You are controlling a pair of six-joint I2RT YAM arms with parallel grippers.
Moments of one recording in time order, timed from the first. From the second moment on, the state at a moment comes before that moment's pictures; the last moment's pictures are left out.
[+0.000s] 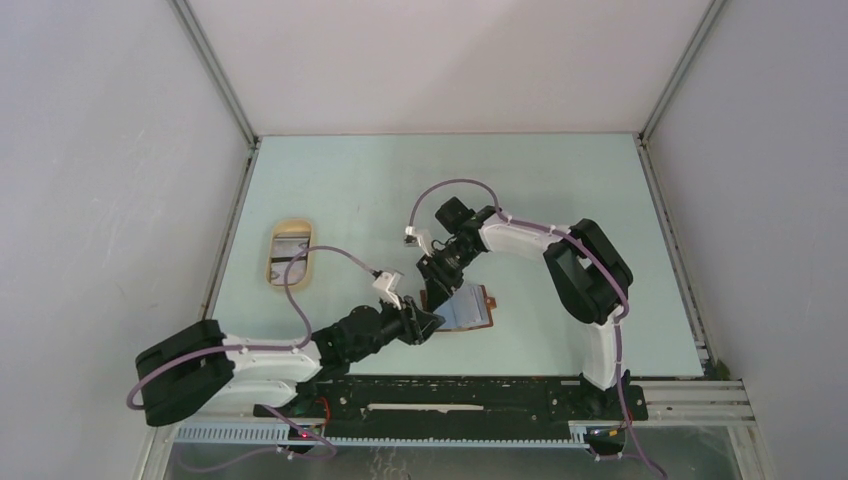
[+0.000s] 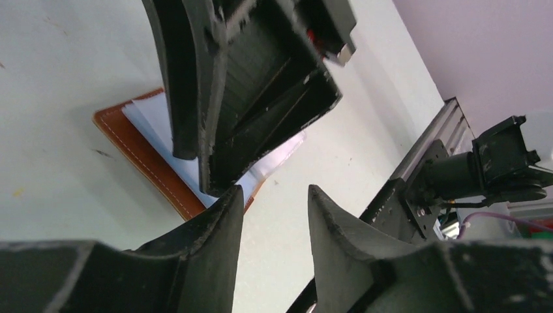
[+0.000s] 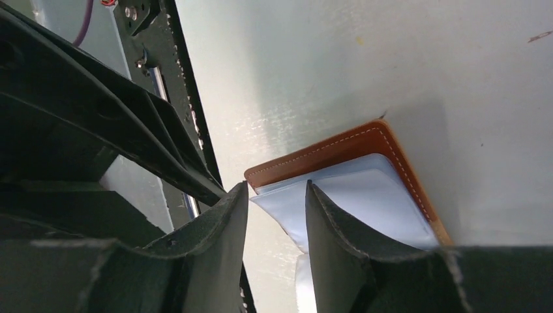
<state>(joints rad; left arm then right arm) -1.07 1.09 0.14 0.70 -0.18 -0.74 0.72 2.00 1.36 -0.66 -0.86 -0.20</state>
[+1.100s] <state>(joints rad) -1.08 1.37 0.25 0.67 -0.28 -0.77 0.67 1.69 1.10 -0.69 -0.46 -0.76</state>
